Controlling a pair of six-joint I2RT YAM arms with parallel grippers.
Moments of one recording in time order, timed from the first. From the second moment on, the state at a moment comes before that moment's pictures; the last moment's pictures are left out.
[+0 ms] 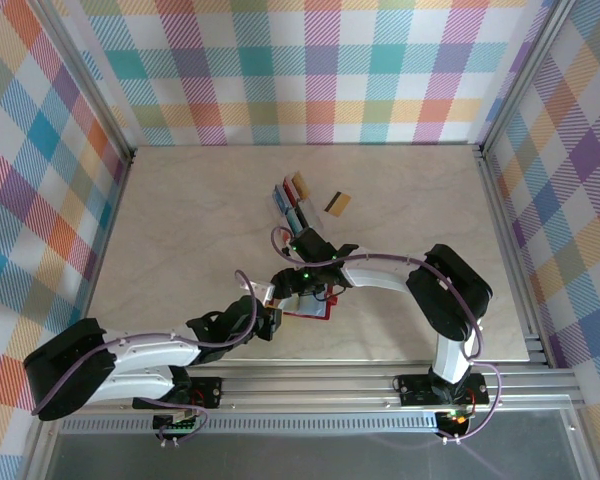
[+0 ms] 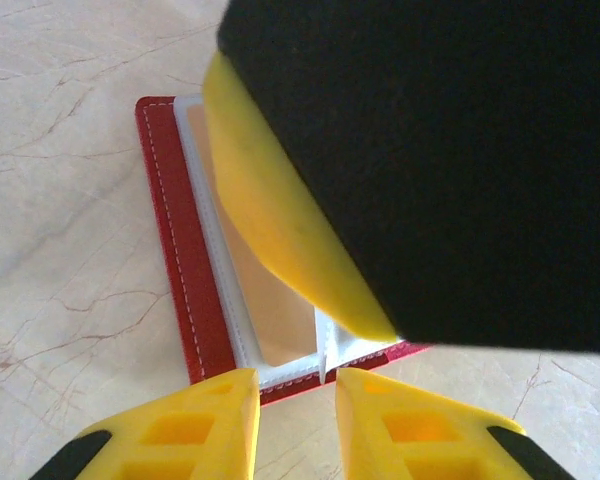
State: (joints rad) left arm -0.98 1.16 0.25 0.20 -0.24 -0.57; right arm 0.88 1.82 1.09 -0.26 -0.35 0.60
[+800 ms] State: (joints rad) left arm -0.98 1.29 0.29 0.29 -0.28 -0.58; right arm 0.86 1.81 1.20 -0.42 -0.26 0.56
